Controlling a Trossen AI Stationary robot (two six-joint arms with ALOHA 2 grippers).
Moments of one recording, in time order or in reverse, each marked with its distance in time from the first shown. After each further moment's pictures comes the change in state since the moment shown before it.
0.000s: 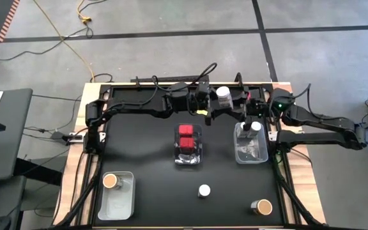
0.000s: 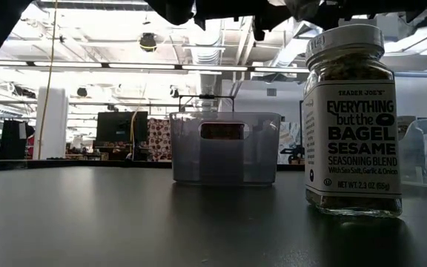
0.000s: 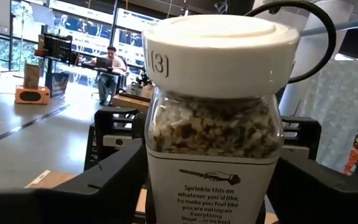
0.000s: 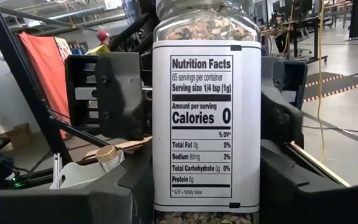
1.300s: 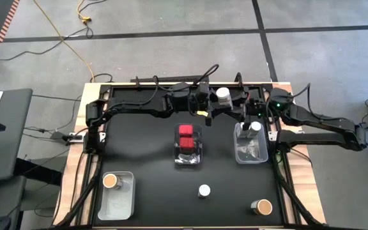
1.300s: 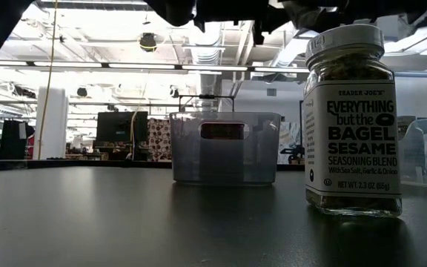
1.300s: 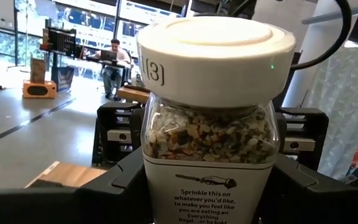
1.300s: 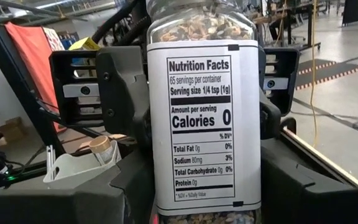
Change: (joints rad) left arm 0.004 0.000 -0.002 -0.032 -0.008 0.031; right arm -0.028 -0.001 0.000 -0.069 0.005 0.002
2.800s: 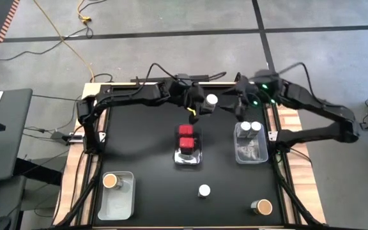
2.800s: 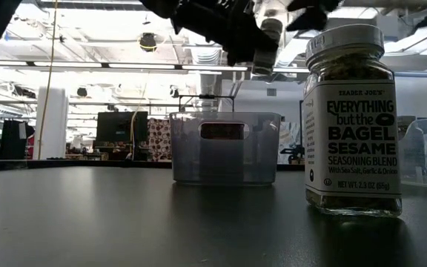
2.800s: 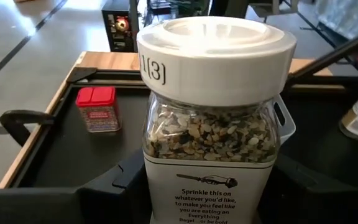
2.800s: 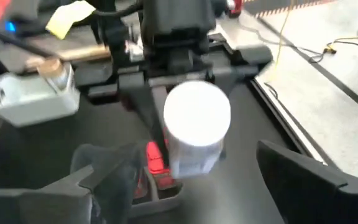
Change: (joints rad) left arm 0.107 -0.101 0.001 -0.668 0.116 0.336; right arm -0.028 0.304 0.539 -0.677 0.050 -0.246
